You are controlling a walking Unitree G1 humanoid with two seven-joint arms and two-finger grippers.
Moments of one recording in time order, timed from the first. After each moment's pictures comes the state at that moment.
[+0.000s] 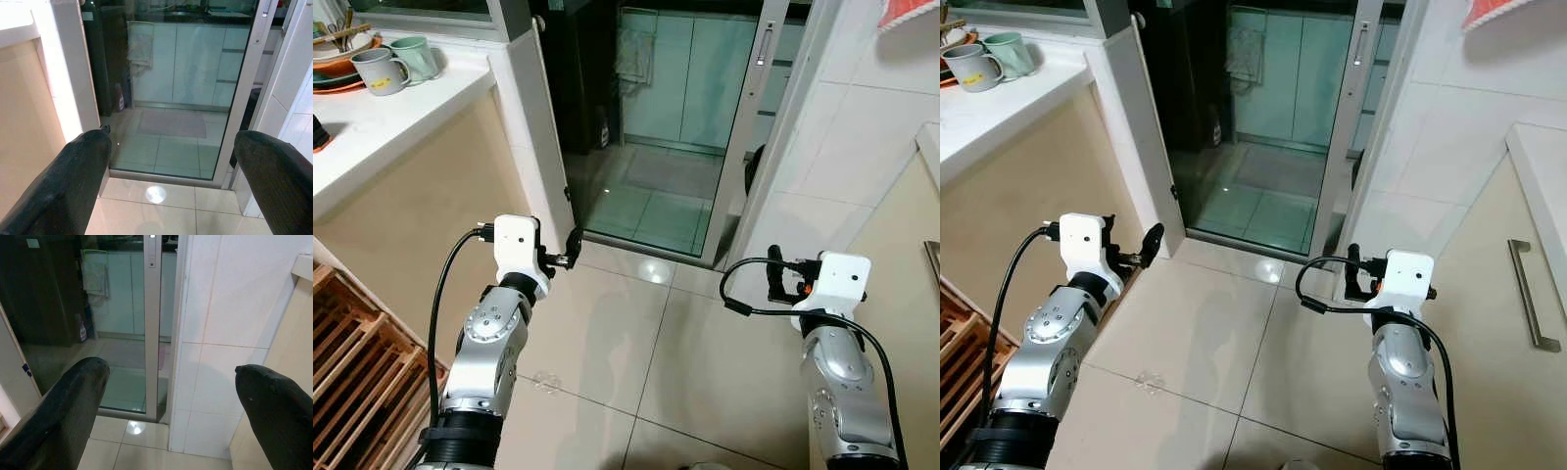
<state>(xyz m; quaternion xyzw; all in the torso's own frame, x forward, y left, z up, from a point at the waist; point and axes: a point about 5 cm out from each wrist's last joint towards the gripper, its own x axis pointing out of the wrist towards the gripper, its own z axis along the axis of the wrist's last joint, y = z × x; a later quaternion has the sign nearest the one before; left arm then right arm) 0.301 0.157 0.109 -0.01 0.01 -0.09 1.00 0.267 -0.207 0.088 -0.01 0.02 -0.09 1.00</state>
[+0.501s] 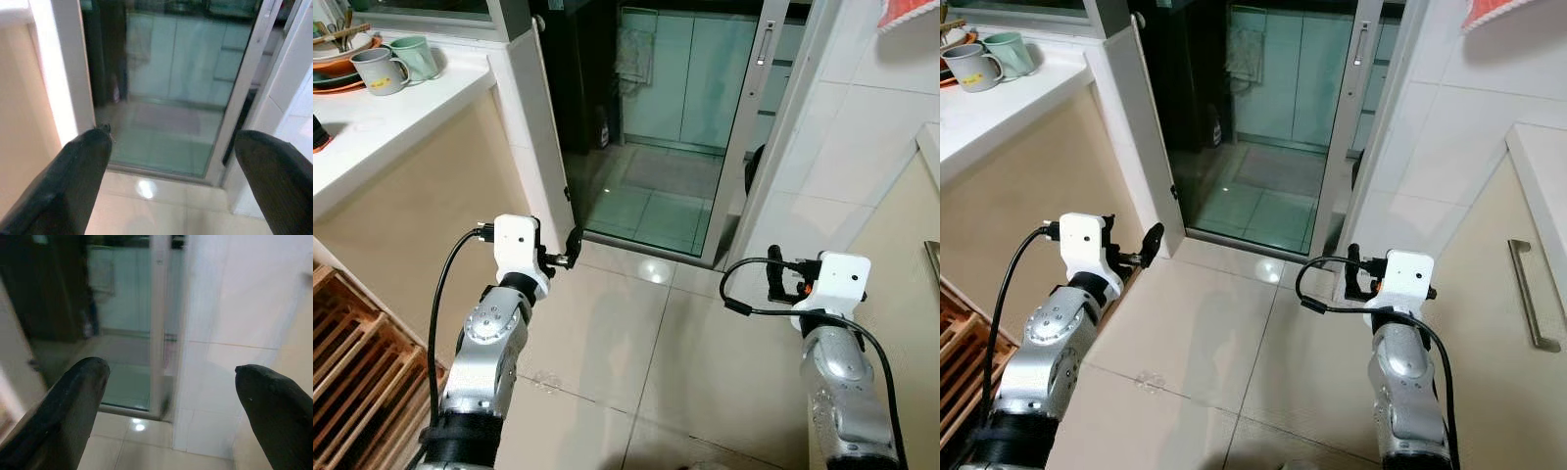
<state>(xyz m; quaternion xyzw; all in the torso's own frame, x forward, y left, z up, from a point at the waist) 0.314 0.157 0.104 -0.05 0.04 -0.10 0.99 0.282 -0.198 0.089 0.00 0.03 -0.06 1.00</state>
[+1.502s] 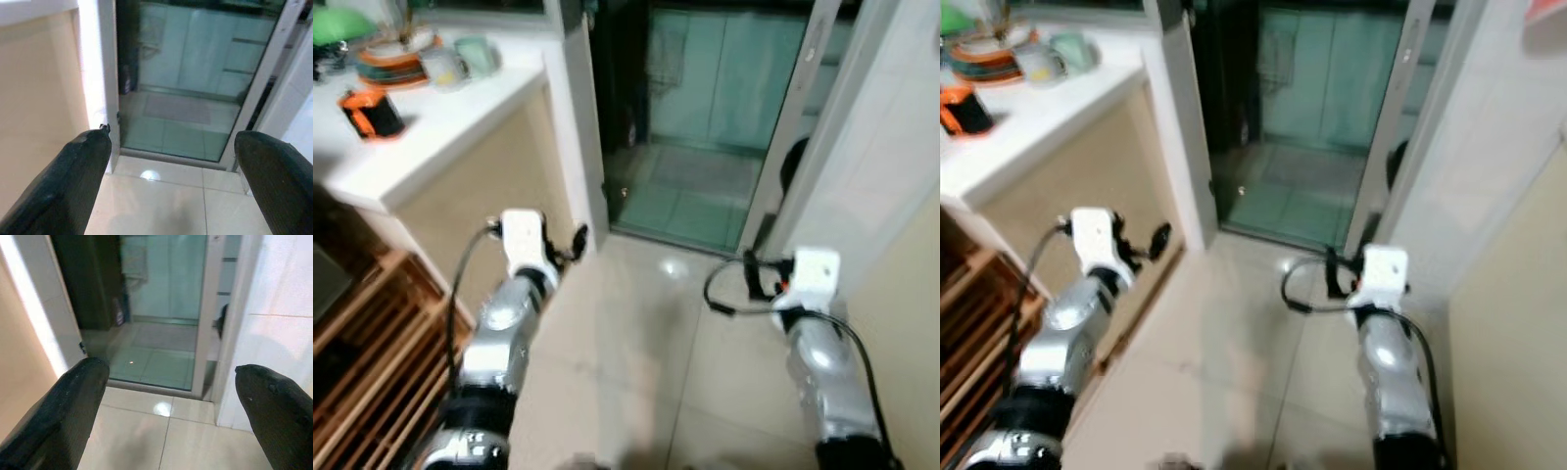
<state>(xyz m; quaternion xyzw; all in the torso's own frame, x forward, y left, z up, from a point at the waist) 0.321 0.149 0.097 -0.06 0.05 -0.09 0.99 0.281 -0.195 0.073 0.01 0.06 -0.04 1.00</state>
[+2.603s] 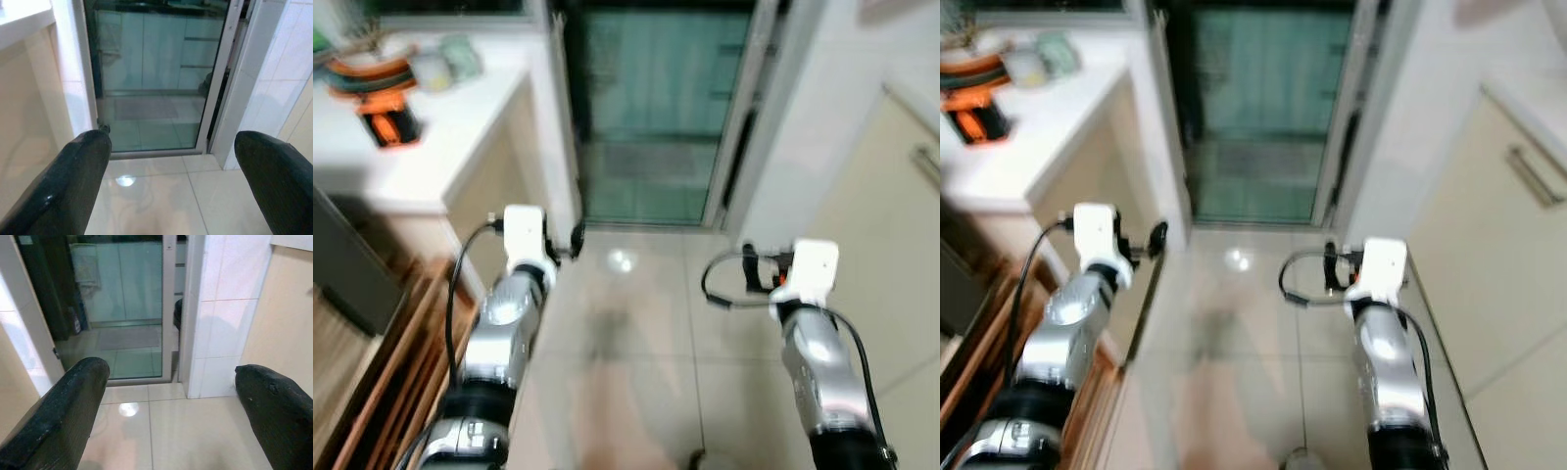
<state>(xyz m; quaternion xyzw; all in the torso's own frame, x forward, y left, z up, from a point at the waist) 0.327 0.151 0.102 -0.03 0.04 -0.08 1.00 0.289 -0.192 0.079 0.01 0.05 -0.04 1.00</state>
